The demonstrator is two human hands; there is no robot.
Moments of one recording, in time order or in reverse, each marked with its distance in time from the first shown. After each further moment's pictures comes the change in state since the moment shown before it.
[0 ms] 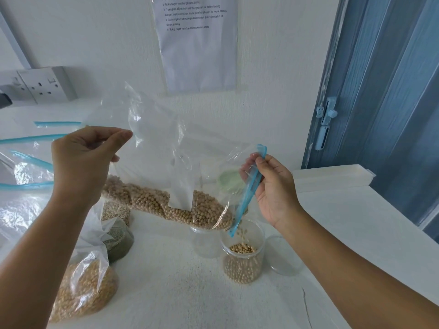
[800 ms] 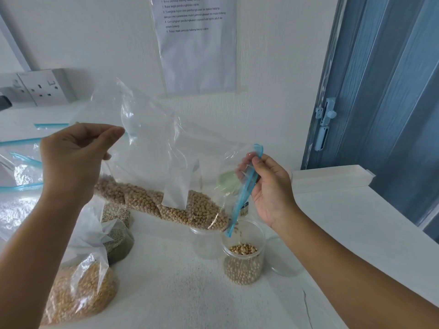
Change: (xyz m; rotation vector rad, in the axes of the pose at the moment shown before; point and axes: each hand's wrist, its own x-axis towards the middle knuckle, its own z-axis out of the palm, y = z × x) left_hand 0.008 -0.002 -0.008 -0.015 0.013 -0.003; right_hand -0.001 0.002 0.007 0.031 -0.014 -0.003
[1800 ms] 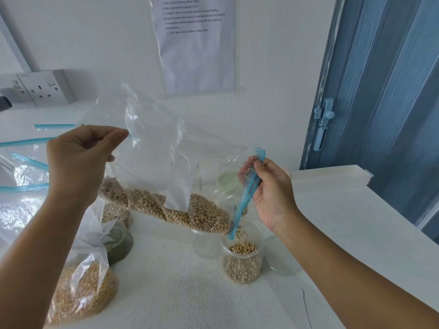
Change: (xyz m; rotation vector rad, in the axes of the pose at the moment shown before) left_hand -0.004 -0.002 0.006 0.023 0.010 0.021; right_hand -0.006 0.000 -0.005 -0.011 0.022 -0.003
